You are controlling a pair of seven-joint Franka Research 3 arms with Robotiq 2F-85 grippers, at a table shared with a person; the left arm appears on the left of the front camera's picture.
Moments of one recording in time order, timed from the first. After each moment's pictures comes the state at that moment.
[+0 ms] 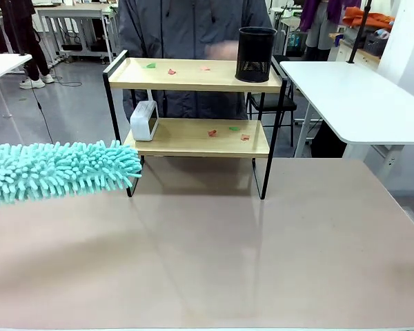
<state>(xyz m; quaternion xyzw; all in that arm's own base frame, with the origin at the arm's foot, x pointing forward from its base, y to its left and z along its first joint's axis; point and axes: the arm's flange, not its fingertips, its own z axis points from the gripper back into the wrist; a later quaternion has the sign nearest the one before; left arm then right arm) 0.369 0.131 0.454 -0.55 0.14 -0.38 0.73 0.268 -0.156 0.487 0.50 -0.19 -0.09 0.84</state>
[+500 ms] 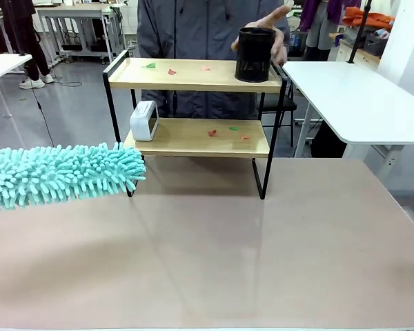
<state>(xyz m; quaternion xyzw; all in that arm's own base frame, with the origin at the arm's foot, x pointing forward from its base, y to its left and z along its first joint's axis) 0.360 0.122 0.448 -0.56 0.15 -0.39 0.72 0.268 -0.156 0.487 0.50 -0.19 -0.09 0.84</state>
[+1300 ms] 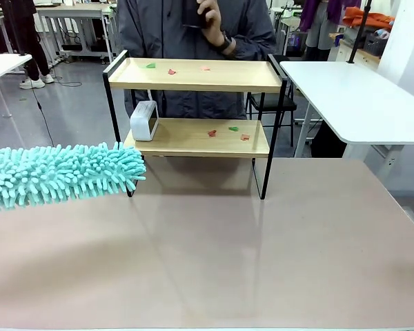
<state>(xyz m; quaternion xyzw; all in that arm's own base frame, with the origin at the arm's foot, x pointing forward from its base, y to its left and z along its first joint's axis) 0.360 0.122 0.448 -0.56 0.15 -0.39 0.72 0.268 -0.156 0.487 0.50 -0.19 -0.09 0.84</state>
